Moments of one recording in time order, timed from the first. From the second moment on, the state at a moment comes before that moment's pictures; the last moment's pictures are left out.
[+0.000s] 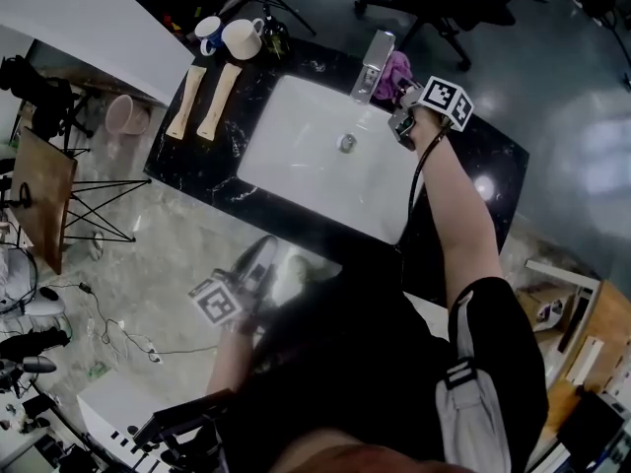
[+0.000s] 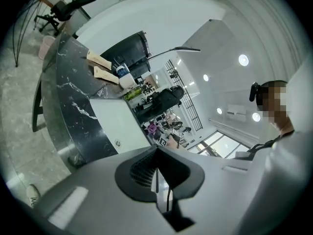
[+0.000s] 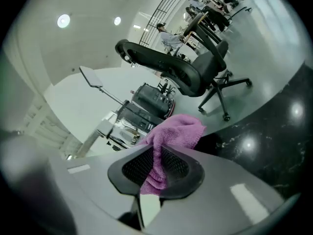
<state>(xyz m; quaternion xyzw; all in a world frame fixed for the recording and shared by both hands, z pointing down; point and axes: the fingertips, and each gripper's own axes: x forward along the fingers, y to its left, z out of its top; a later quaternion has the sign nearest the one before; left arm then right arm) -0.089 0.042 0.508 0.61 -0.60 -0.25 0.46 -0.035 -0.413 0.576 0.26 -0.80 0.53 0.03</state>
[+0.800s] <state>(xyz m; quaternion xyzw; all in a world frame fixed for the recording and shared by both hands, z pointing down) -0.098 0.051 0.515 0.58 -0.62 -0.25 0.47 -0.077 -0.474 0.467 0.07 -0.86 0.48 0.15</state>
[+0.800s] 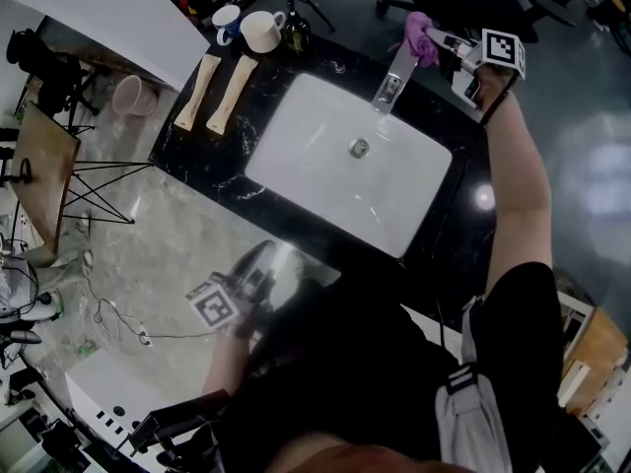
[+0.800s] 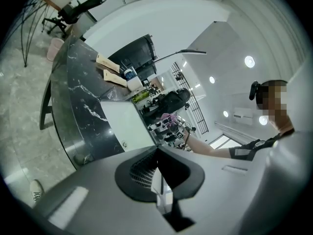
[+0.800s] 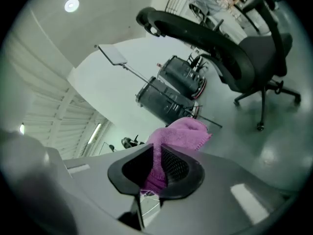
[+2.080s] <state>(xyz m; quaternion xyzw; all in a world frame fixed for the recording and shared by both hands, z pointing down) -0.105 0.011 0.535 0.59 -0.59 -0.23 0.50 -0.063 -0.466 0.510 0.00 -0.87 0.49 0.09</state>
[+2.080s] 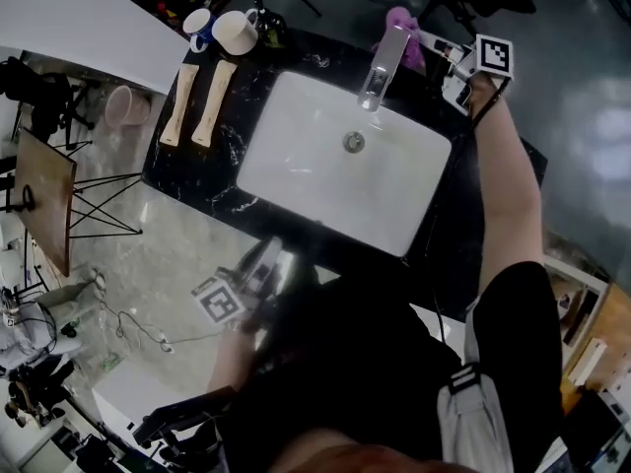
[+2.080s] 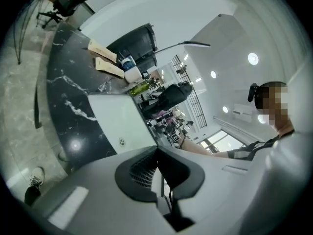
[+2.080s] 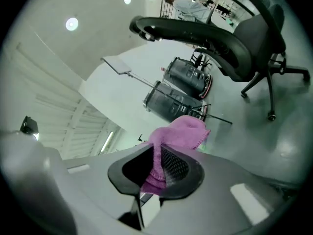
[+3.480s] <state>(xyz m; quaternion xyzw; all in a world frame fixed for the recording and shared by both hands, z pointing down) -0.071 -0.052 0.431 0.83 -0.29 -0.13 0.45 -0.058 -0.036 0.432 0.21 -0.95 0.13 0.19</state>
